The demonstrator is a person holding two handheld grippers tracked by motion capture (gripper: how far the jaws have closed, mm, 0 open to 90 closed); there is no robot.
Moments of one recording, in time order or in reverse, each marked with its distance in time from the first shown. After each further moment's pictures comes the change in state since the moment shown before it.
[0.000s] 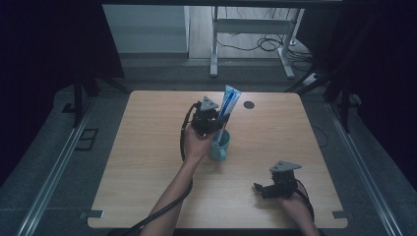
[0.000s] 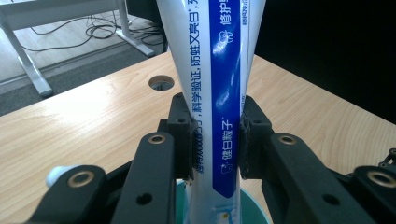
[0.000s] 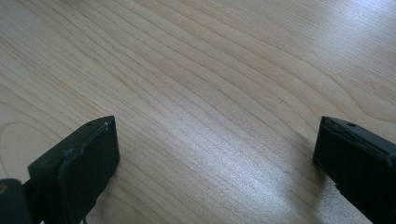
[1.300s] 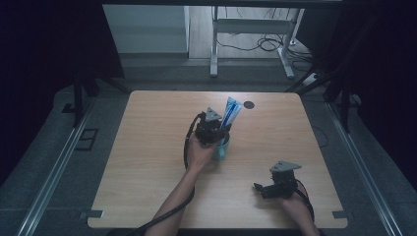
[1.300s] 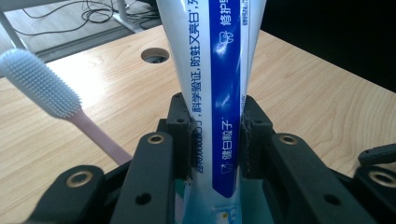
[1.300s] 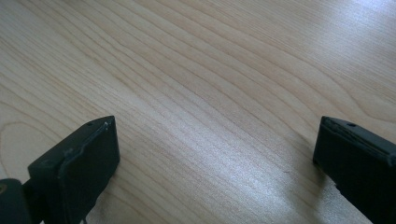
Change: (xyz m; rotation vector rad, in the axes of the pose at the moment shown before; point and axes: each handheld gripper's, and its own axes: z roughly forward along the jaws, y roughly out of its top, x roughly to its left) left arm -0.007 -0.032 0.022 0.045 0.004 -0.015; right arm 0.000 0.000 0.000 -0.001 0.000 0.002
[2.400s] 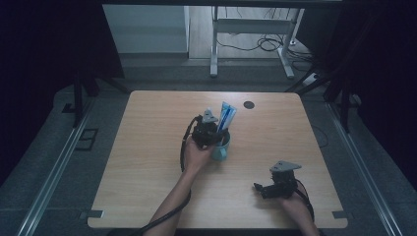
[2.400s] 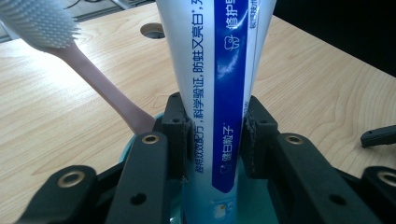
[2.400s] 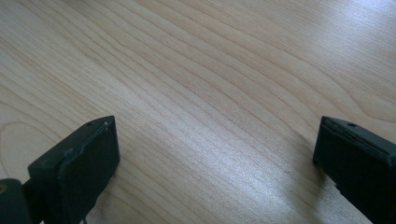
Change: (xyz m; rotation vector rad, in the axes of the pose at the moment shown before) left arm 0.008 -0.014 0.000 0.058 -0.018 -0.031; right arm 0.000 0.000 0.000 0.001 0.000 0.000
